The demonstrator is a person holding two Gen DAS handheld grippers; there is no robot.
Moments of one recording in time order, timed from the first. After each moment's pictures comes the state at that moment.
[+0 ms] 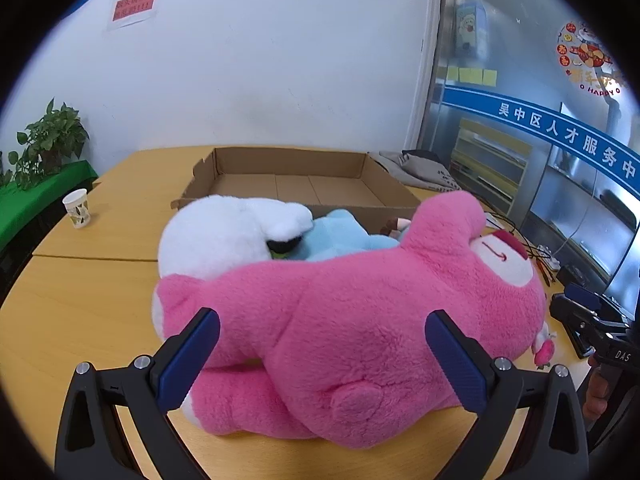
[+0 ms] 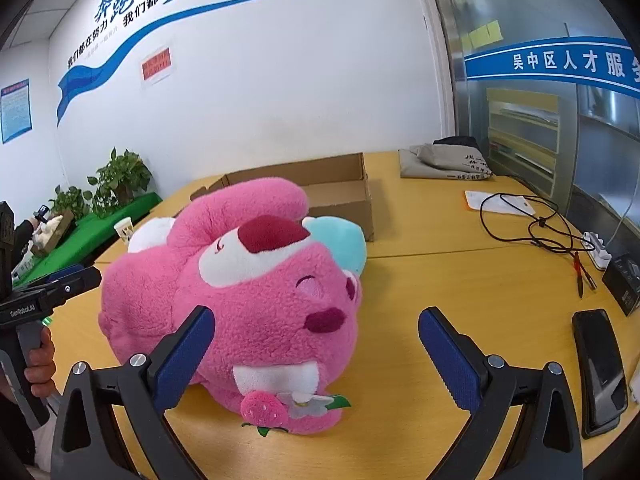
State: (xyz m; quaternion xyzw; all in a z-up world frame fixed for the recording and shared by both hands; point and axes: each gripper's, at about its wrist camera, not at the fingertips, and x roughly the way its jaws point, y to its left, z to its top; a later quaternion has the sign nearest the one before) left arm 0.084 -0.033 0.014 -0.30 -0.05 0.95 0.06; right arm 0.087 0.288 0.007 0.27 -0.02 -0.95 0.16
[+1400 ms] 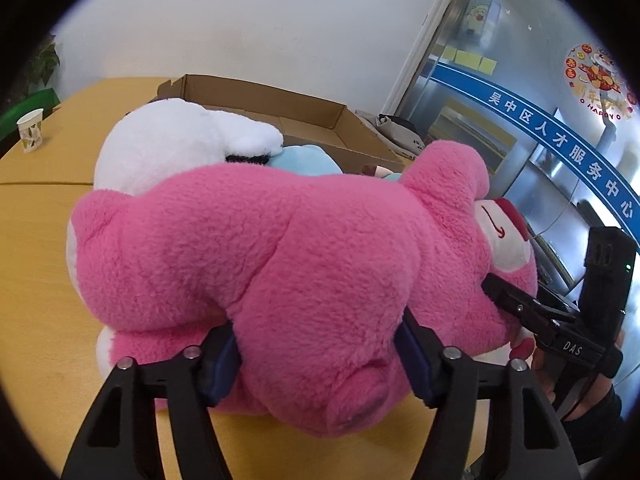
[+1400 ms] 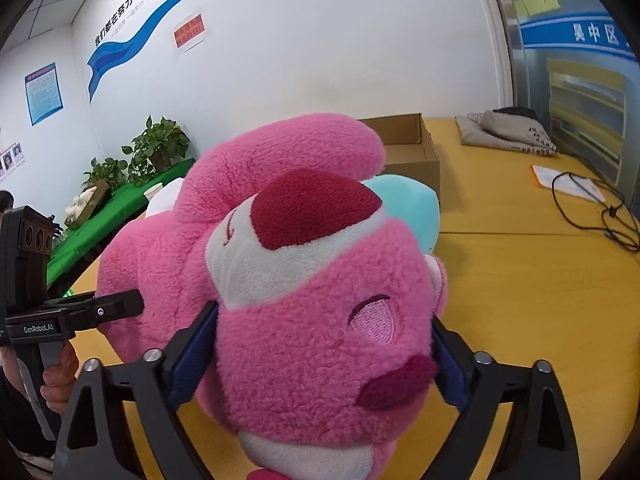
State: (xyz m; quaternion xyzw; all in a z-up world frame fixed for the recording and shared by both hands) left arm 0.063 -0.028 -0.033 -0.36 -0.15 0.91 0.12; right arm 0.034 0.252 -0.031 0.31 -0.01 -0.92 0.25
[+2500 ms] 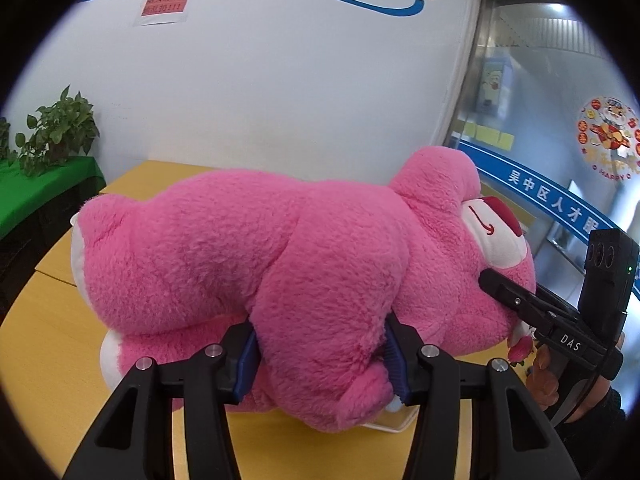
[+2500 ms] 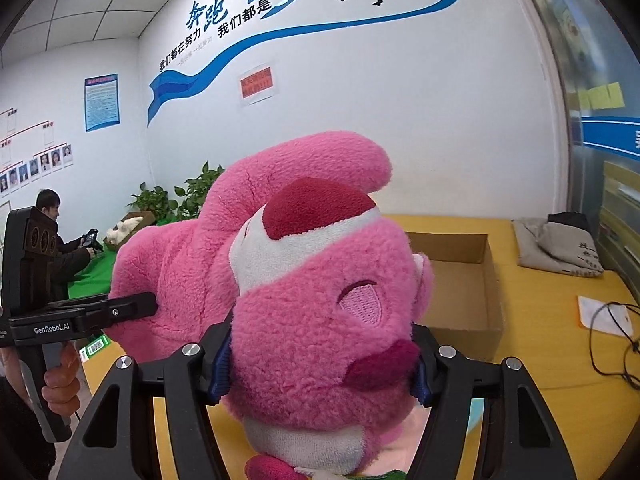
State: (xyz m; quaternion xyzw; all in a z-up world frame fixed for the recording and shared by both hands) left arm 0.047 -0.087 0.097 -0.25 -0.12 0.96 0.03; right arm -0.007 0.183 0.096 0.19 -0.01 -0.92 0.35
